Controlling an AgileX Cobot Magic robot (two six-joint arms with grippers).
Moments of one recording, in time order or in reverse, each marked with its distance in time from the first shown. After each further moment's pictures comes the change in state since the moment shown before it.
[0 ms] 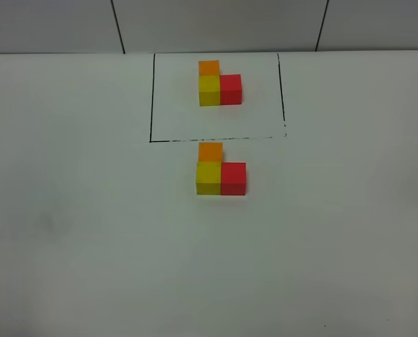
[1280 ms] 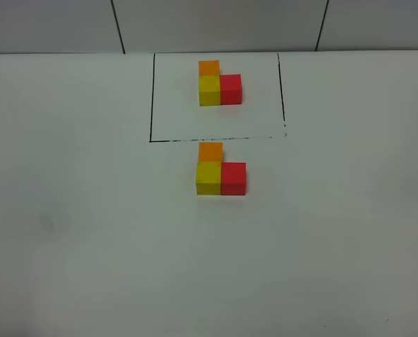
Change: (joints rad) left arm 0.000 0.000 0.000 0.000 0.000 0.001; right arm 0.000 0.088 0.000 0.026 0.000 -0.061
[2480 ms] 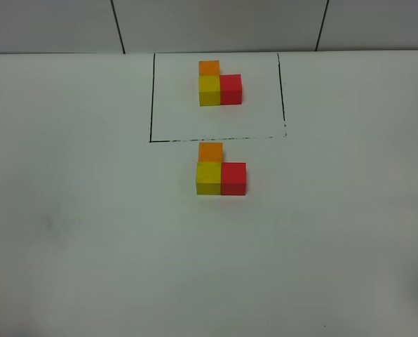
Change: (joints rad) left arm 0.000 0.000 0.000 0.000 0.000 0.000; right arm -0.087 0.610 -0.138 0.001 -0.091 -0.069
